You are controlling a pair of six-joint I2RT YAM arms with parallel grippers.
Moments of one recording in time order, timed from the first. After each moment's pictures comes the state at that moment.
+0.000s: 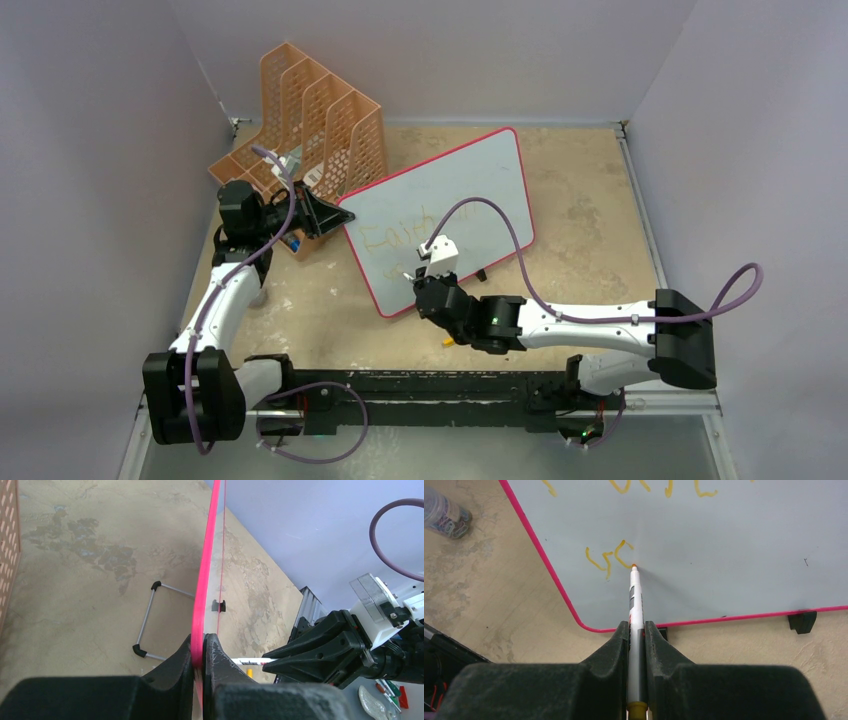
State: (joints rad) left arm 0.07 1.12 0.71 0.24 1.07 -0.44; right arm 1.31 1.33 0.85 -0.15 0.69 0.63
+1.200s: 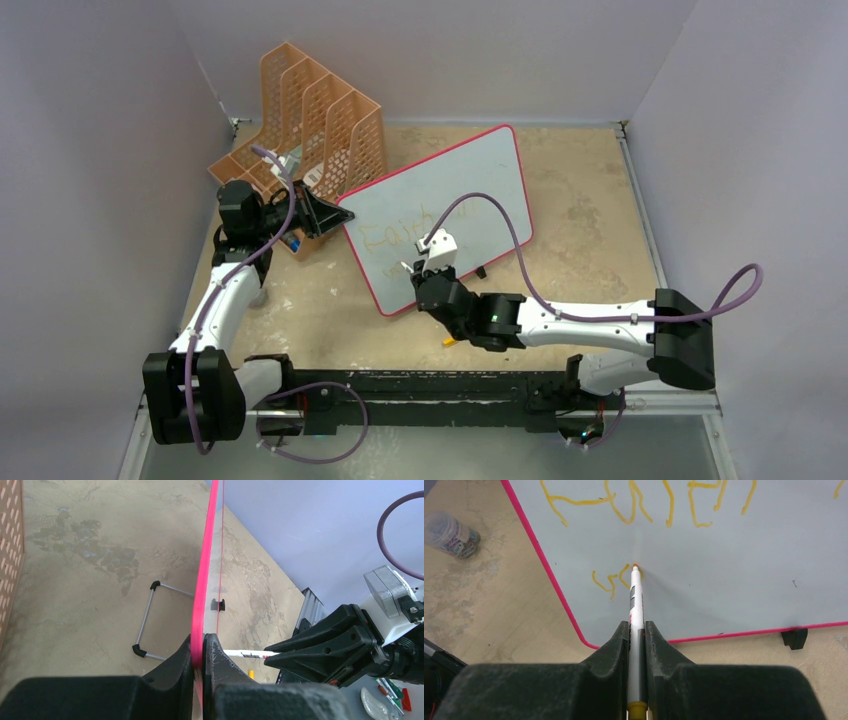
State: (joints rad) left arm 0.07 1.12 0.71 0.25 1.07 -0.44; right arm 1.29 1.34 0.86 -0.07 0.72 0.54
